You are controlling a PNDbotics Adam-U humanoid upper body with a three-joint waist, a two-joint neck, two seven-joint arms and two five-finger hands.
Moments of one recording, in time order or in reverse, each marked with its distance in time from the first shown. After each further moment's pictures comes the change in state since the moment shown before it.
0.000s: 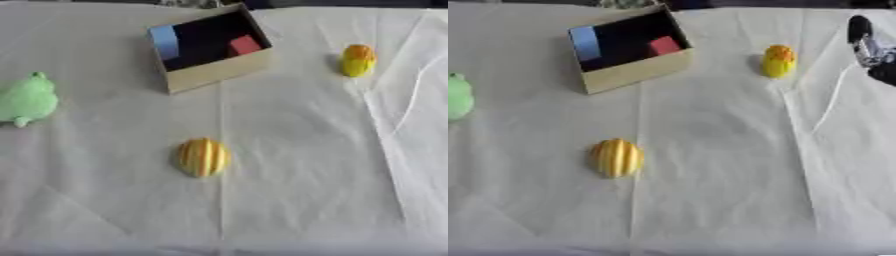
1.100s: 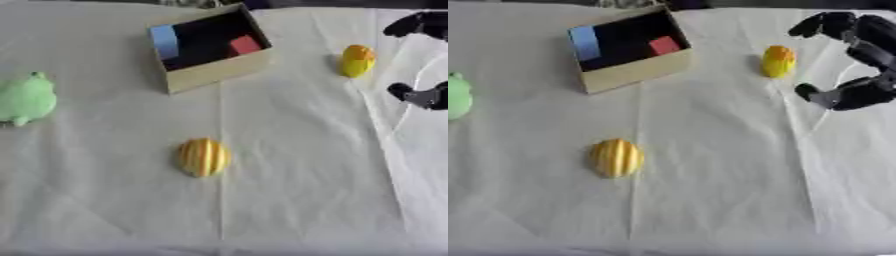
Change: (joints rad) left arm -0.001 0.001 -0.008 0.000 0.005 0.009 -0.012; right arm -0.104 -0.046 0.084 -0.030 0.272 0.084 0.309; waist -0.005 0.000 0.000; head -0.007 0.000
